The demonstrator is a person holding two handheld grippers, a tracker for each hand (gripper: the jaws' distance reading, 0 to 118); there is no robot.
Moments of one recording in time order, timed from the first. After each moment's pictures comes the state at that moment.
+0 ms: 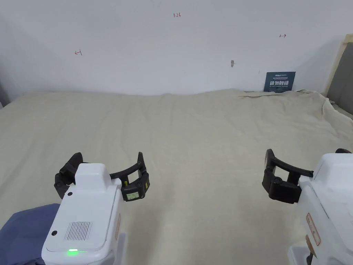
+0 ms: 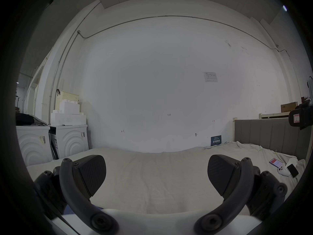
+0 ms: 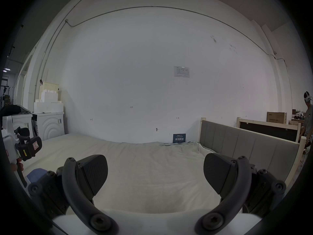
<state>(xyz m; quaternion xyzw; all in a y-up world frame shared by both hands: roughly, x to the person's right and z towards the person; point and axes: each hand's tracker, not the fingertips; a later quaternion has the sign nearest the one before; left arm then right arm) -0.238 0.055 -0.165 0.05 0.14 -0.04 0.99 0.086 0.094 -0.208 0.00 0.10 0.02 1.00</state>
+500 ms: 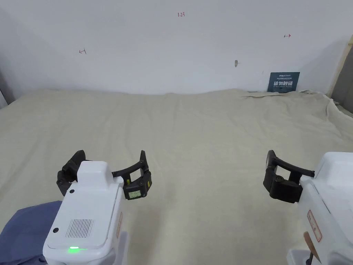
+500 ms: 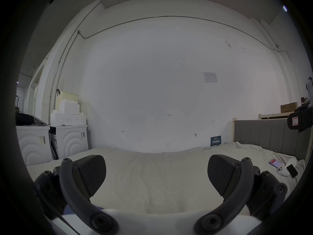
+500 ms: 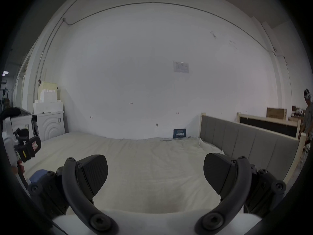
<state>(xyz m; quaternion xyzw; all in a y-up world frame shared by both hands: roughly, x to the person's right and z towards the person) -0.240 0.058 -0.161 0.05 0.14 -0.03 0.99 0.082 0.097 -0.210 -0.05 0.09 0.00 0.99</state>
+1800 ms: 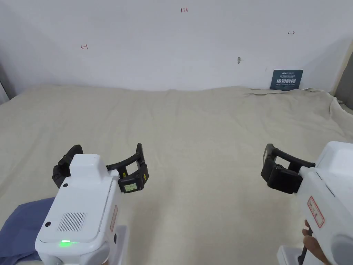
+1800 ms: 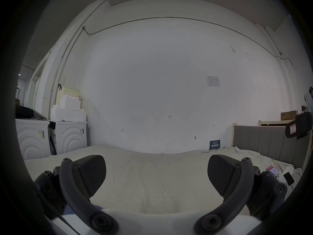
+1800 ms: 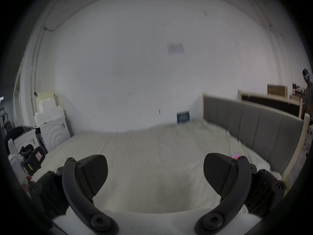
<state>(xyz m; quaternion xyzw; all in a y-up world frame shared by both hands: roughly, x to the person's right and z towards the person) -0.249 0.064 -0.160 0.05 0.14 -0.01 0.99 0.083 0.101 -0.216 -0.05 0.09 -0.04 0.99</state>
